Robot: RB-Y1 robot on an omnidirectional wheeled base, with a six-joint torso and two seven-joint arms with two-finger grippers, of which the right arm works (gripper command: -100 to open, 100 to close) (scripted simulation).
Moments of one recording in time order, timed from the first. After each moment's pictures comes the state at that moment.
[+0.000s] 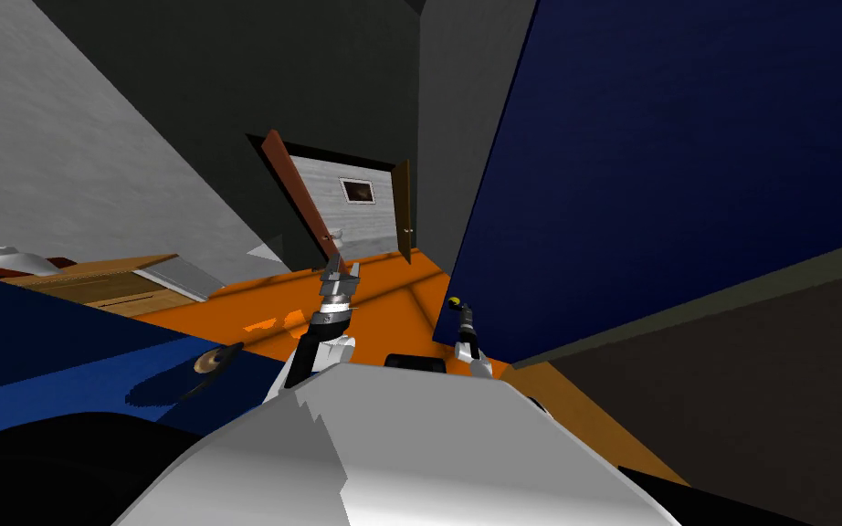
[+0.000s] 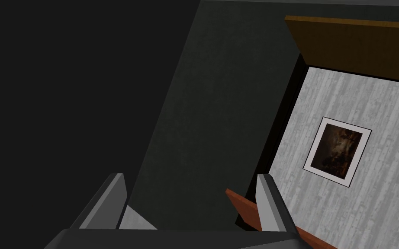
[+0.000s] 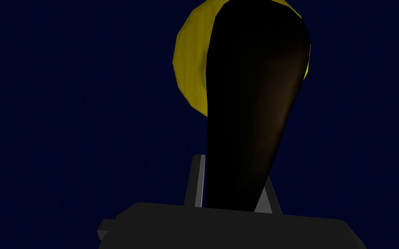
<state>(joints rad) -0.19 -0.06 -0.14 -0.57 -0.17 -0.82 0.09</state>
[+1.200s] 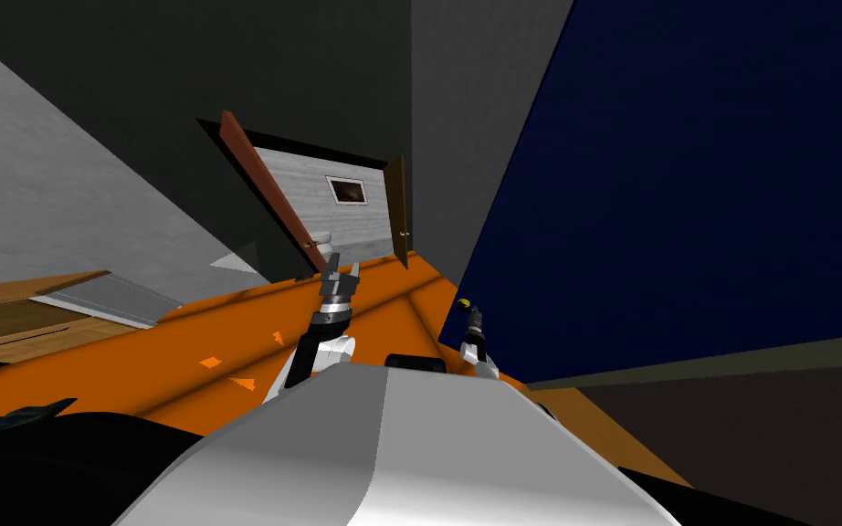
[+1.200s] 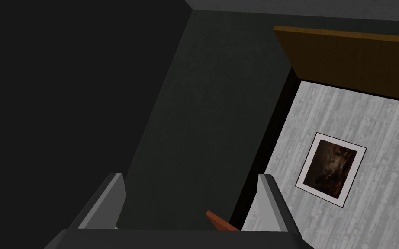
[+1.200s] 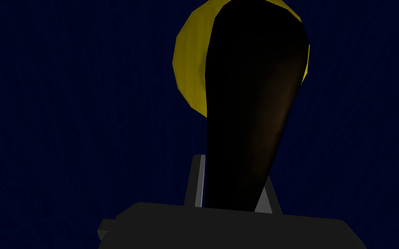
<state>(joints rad) -0.19 -0.08 -0.24 -0.56 -0.24 -0.82 0.13</state>
